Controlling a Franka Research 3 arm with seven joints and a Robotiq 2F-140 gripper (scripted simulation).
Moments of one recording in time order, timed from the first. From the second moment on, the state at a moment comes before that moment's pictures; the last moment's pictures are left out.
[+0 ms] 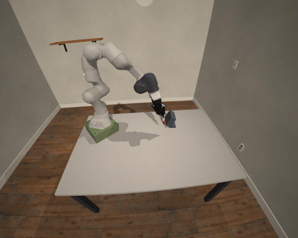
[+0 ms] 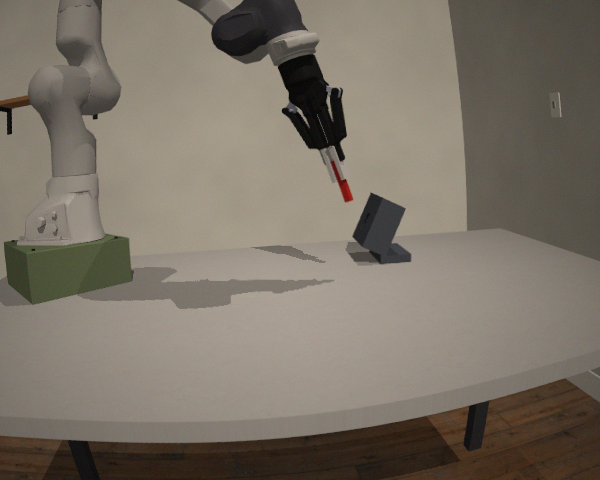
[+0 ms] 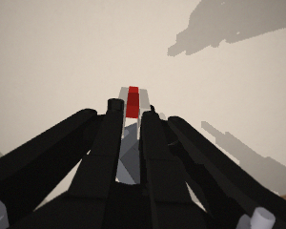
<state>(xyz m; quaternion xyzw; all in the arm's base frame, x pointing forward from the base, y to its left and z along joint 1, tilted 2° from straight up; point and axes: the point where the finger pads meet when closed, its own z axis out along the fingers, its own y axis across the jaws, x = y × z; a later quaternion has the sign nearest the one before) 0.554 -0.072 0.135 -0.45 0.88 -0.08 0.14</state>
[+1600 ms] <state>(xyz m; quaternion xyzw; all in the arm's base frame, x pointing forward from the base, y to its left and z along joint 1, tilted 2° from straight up) 0.609 -0.033 0.244 -0.54 0.78 -0.23 0.24</state>
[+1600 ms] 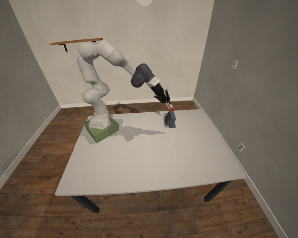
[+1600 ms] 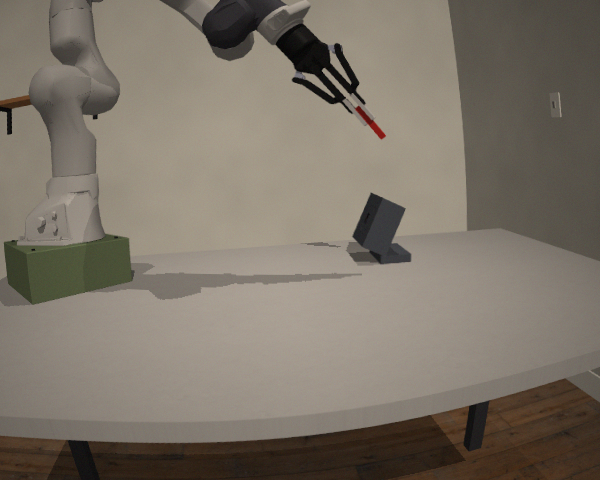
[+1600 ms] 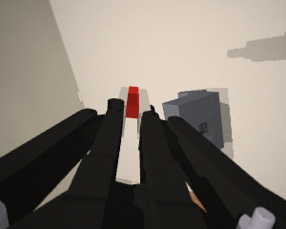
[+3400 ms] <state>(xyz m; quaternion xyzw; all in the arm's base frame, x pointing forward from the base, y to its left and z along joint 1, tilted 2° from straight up) 0.630 0.018 0.336 -0.61 0.63 -0.39 0.28</state>
